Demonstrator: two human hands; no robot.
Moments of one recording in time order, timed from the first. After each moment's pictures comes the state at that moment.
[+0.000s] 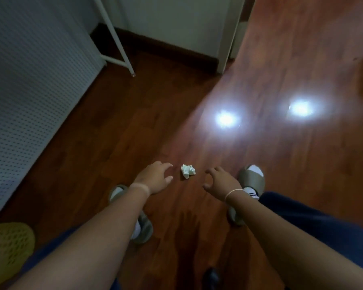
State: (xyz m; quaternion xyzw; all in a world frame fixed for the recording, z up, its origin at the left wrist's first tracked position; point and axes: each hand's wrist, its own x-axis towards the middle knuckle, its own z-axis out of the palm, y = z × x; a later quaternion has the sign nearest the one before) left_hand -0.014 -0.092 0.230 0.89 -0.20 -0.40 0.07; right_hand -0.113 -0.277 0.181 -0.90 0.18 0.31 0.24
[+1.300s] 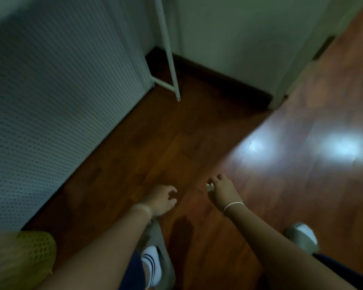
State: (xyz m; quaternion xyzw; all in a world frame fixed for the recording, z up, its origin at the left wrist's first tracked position) left_hand 0.085 -0.014 0.231 0.88 -0.03 -0.44 0.17; right_hand 0.048 -0.203 0.179 -0.93 0.11 0.22 0.28
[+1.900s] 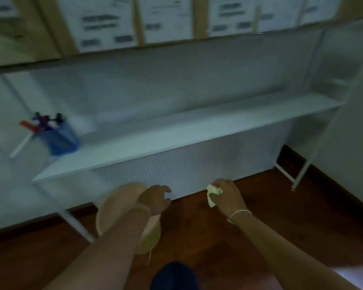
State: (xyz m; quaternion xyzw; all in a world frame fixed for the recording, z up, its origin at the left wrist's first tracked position) left_hand -0.056 0.353 0.447 0.95 0.16 -0.15 0.20; right_hand 0.030 0.148 0.416 -0.88 -0.14 0.11 0.44
